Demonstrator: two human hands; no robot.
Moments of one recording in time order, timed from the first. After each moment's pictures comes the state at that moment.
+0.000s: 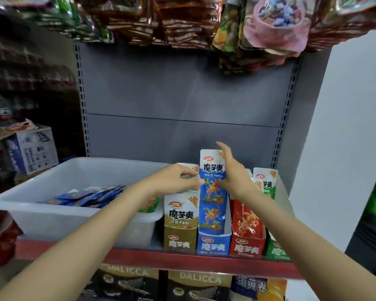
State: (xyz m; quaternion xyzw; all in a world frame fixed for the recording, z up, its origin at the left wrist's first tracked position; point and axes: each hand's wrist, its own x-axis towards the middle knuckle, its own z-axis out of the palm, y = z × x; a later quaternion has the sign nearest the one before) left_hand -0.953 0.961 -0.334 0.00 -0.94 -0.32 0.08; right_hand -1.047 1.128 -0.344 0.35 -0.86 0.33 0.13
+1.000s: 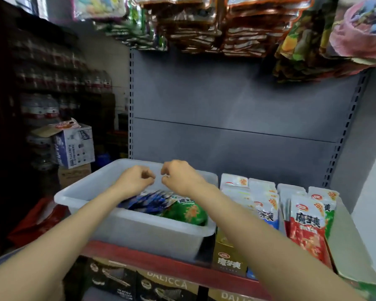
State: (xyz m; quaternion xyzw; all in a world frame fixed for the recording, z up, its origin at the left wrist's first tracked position) left_hand -0.892 0.790 -0.357 0.22 -0.90 -0.30 0.22; right_hand -0.963 0.925 -0.321 0.50 -0.85 0.17 0.06
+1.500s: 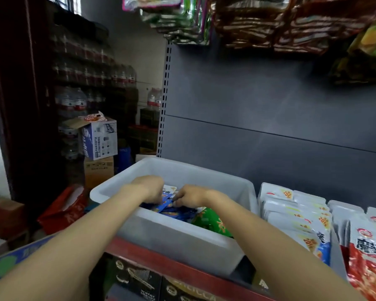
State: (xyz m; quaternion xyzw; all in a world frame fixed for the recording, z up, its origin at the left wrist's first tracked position) left_hand -0.881 0.746 -0.363 0.27 -0.96 -0.04 -0.02; right_hand -0.985 0.848 -0.370 0.50 -0.84 0.08 -0.18
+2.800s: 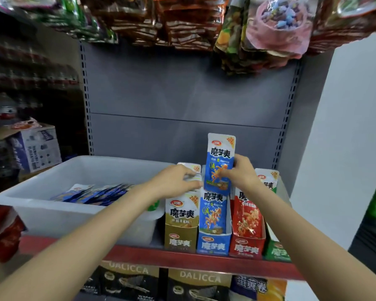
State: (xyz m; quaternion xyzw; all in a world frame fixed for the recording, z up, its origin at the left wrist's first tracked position) left_hand -0.947 0.971 -0.334 0.02 -0.97 -0.20 0.13; right_hand -1.057 1.129 -0.338 0.25 -0.81 0.53 0.04
